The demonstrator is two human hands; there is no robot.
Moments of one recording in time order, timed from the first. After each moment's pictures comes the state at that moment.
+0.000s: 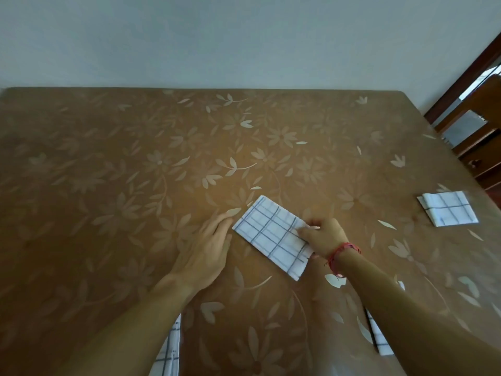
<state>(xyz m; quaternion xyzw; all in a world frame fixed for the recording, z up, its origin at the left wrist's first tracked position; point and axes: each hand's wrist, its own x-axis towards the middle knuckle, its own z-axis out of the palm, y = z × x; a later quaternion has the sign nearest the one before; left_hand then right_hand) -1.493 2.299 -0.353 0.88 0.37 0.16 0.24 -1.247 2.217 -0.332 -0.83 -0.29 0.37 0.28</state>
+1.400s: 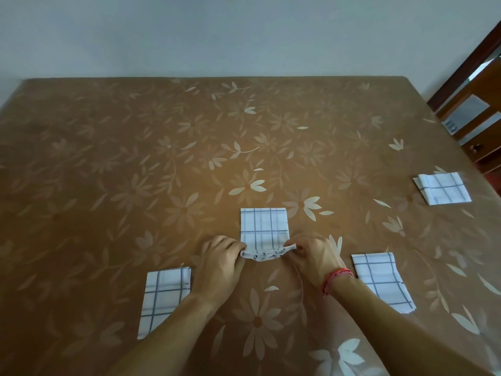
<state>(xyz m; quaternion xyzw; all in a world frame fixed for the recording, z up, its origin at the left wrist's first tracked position) -1.504 2.213 -0.376 0.86 0.43 0.18 0.19 -1.288 2.138 -0.355 -0.75 -0.60 0.18 0.20</state>
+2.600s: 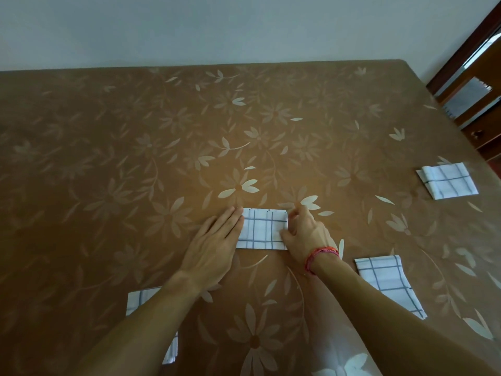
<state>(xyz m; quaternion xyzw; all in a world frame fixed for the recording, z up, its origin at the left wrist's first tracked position) -1.487 2.276 -0.400 0.95 0.30 0.06 0.06 -1.287 2.193 -0.345 -0.86 -0.39 0.29 0.17</state>
